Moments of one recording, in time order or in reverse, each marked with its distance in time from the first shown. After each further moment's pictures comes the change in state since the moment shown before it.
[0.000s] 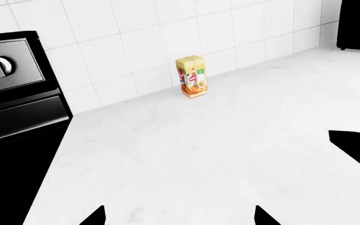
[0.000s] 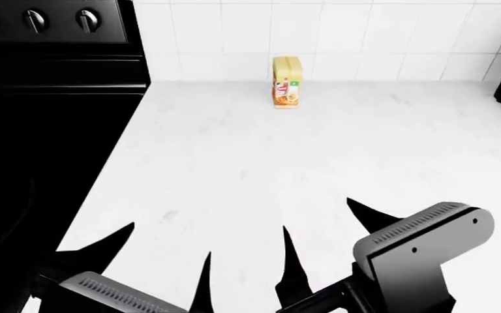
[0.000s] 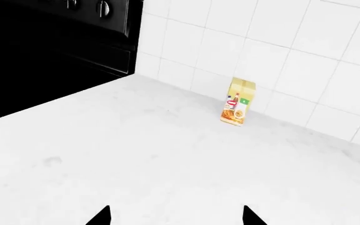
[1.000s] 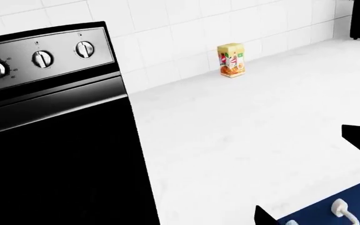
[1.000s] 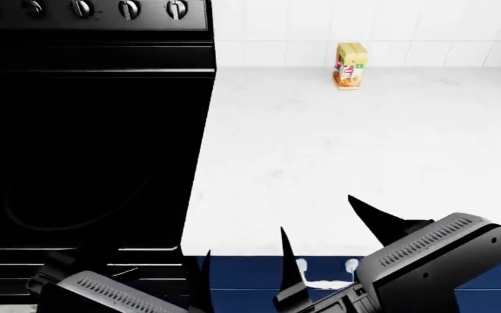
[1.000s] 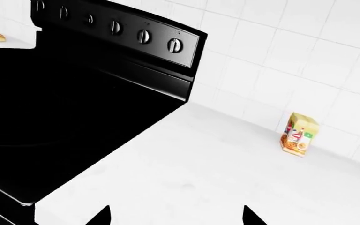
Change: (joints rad) left arm -0.011 -0.001 0.008 0.000 0.007 0.002 0.000; right arm 0.295 -0.050 -0.451 -0.029 -0.162 -0.187 0.123
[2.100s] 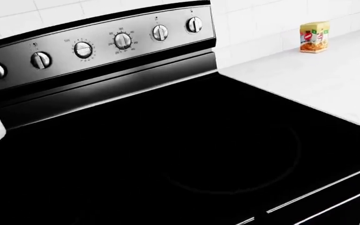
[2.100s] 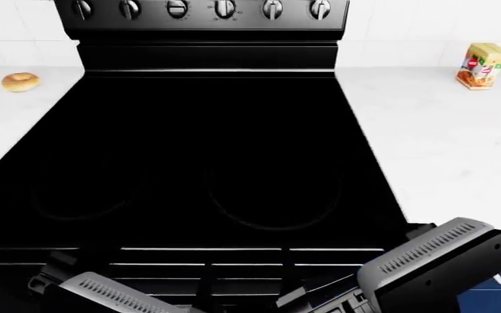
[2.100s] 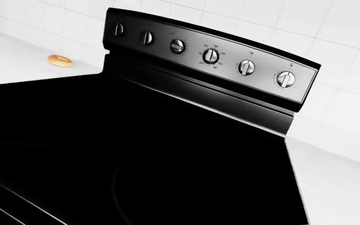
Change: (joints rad) left arm 0.008 0.005 -0.009 0.000 0.002 -0.009 0.000; right arm 0.105 -0.046 -0.181 -0.001 -0.050 -0.096 0.056
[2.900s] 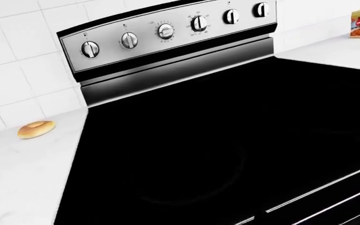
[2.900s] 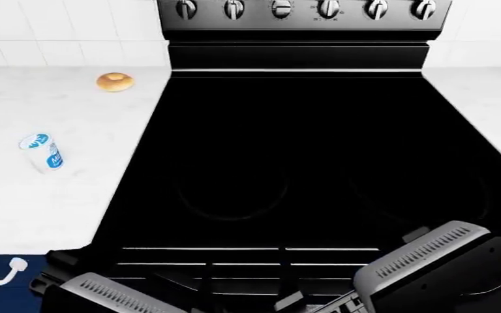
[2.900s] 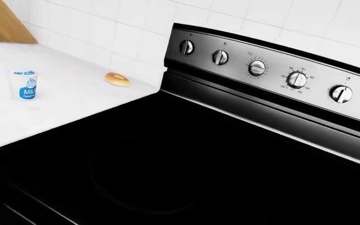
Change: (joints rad) left arm 0.003 0.003 -0.003 0.000 0.002 -0.003 0.000; right arm 0.058 -0.053 -0.123 0.013 -0.038 -0.073 0.042
